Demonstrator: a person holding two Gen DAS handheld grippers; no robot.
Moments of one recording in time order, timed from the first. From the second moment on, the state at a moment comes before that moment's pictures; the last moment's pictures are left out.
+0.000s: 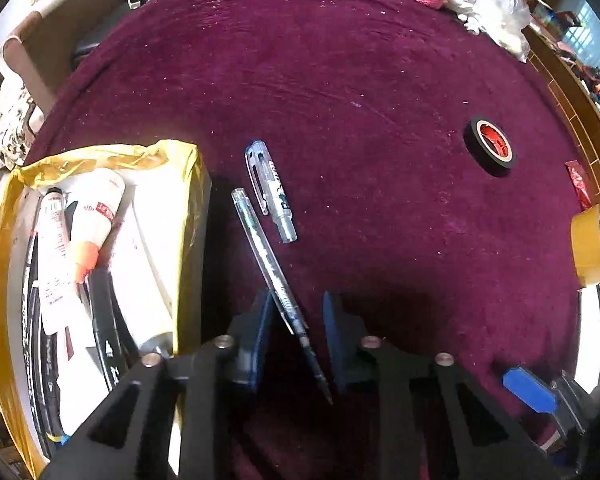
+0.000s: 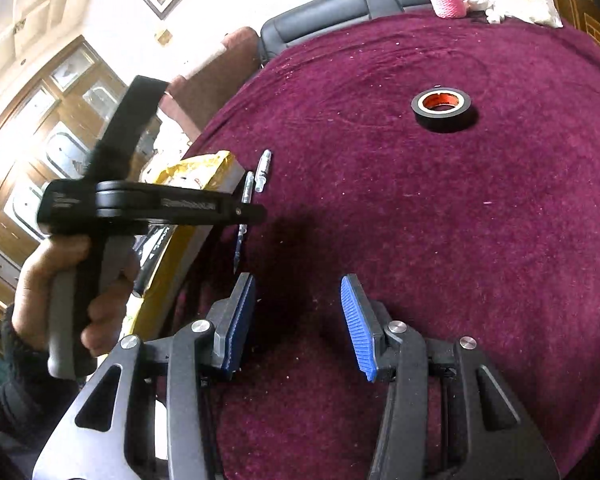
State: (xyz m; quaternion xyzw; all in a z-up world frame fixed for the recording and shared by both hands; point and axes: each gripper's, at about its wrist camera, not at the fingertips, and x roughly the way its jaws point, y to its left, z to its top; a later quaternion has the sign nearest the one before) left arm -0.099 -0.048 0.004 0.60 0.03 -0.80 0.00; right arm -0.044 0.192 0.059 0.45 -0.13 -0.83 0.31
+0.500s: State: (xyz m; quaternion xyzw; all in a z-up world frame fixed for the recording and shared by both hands) left arm -0.032 -0.072 0.018 0.58 0.13 -0.80 -0.06; right arm -0.058 0.179 0.058 0.46 -0.13 -0.82 0.32
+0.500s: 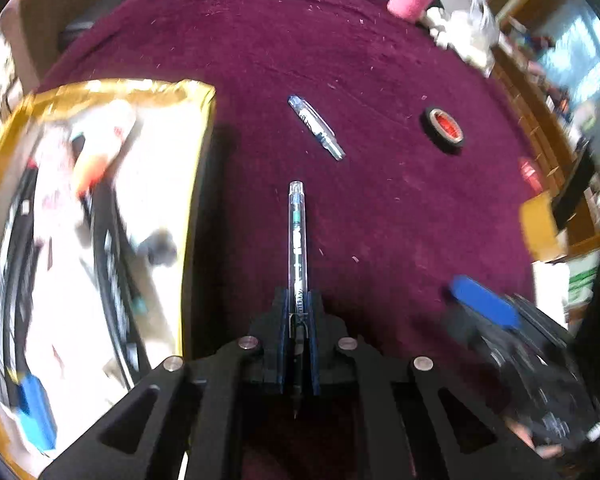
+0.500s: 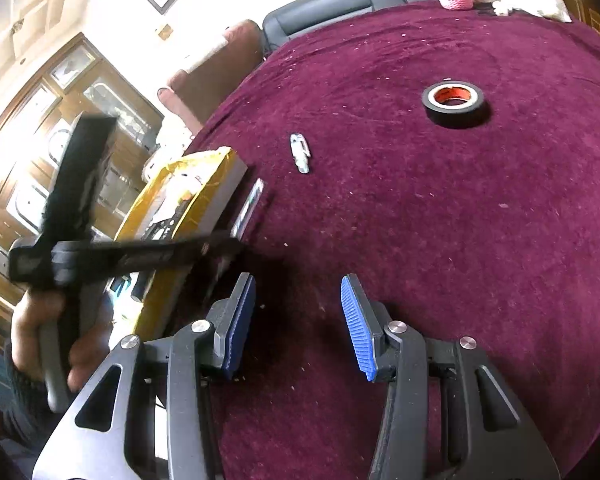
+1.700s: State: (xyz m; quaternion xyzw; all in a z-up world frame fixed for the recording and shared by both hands) left arm 0.015 -0.118 0.043 0.54 0.24 -0.80 -0.11; right arm -0.078 0.123 0.071 0.51 -0.09 -0.80 0.30
